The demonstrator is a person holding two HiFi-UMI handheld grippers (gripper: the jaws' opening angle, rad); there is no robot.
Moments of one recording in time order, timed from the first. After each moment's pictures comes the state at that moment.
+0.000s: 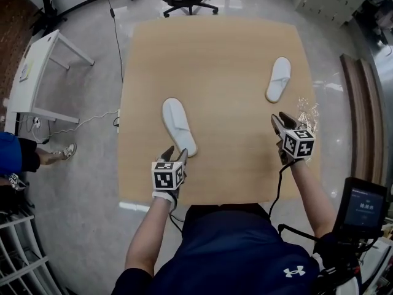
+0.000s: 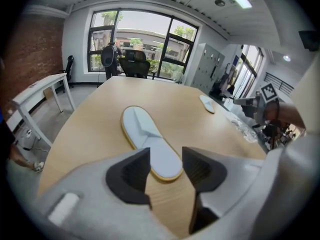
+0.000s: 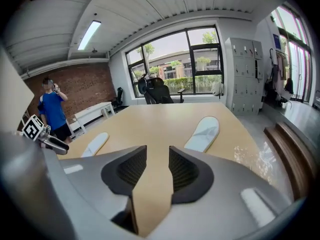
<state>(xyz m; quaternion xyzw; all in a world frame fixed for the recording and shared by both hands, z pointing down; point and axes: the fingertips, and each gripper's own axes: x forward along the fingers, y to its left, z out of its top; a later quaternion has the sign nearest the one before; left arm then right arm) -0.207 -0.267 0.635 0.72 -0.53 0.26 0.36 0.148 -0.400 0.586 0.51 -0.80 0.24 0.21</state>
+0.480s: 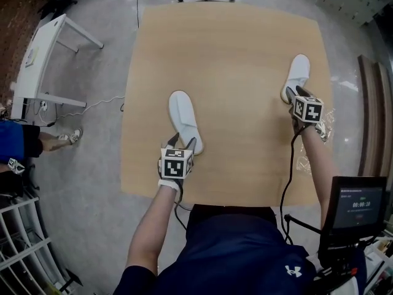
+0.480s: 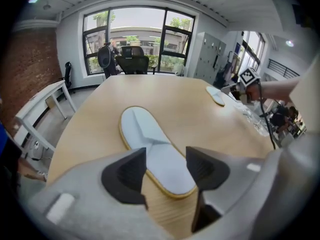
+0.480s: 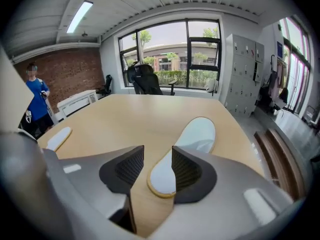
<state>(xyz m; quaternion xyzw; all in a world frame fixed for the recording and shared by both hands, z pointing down) -0.216 -0.317 0.678 0.70 -0.54 0.32 0.34 0.169 -0.554 0.681 0.53 -0.76 0.24 0.30</state>
